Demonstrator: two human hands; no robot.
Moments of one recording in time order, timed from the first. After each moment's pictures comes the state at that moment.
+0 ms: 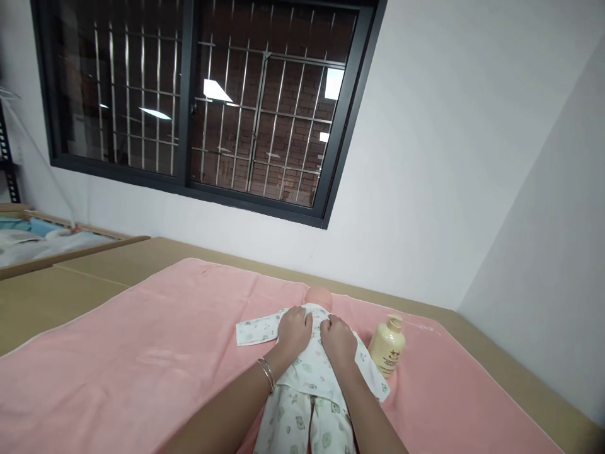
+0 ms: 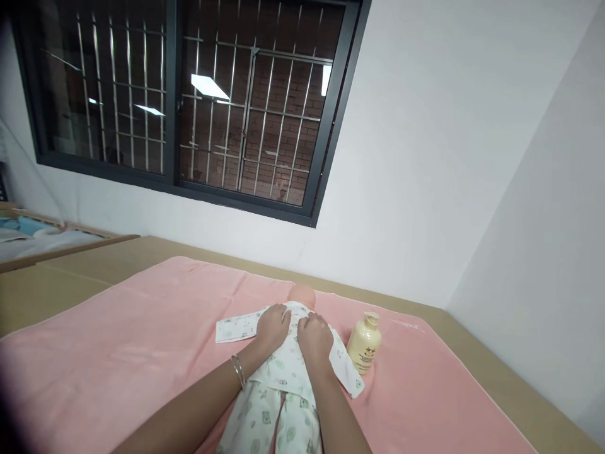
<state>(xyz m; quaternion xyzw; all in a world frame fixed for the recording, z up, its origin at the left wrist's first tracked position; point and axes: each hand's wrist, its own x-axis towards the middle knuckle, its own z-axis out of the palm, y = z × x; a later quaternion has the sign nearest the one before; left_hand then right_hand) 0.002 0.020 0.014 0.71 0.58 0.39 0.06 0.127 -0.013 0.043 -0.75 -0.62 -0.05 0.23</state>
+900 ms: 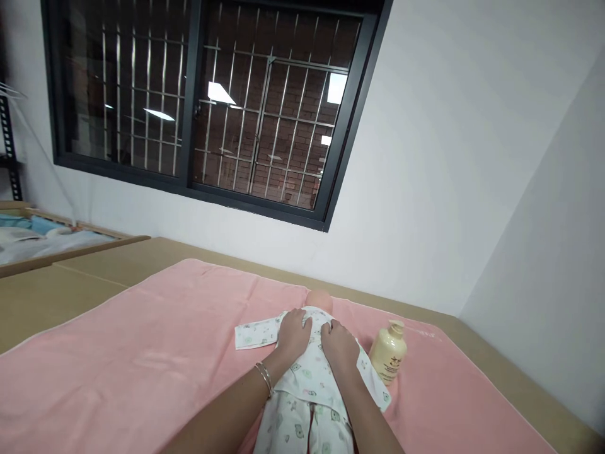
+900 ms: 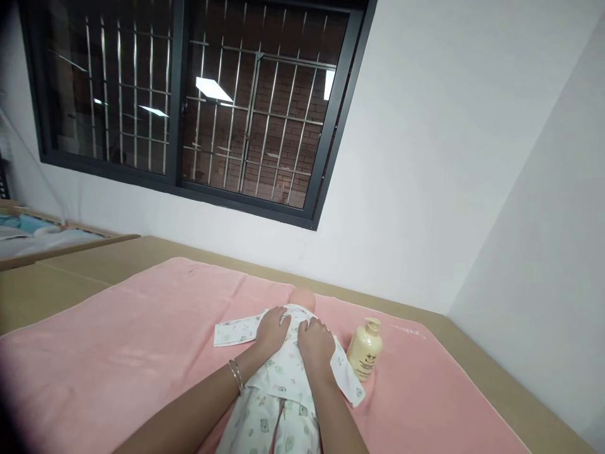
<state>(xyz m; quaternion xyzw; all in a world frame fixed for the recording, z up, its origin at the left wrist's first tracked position) 0.002 0.030 0.006 0.69 0.57 0.42 0.12 0.123 -0.016 0.051 -0.77 -0.60 -0.04 0.19</state>
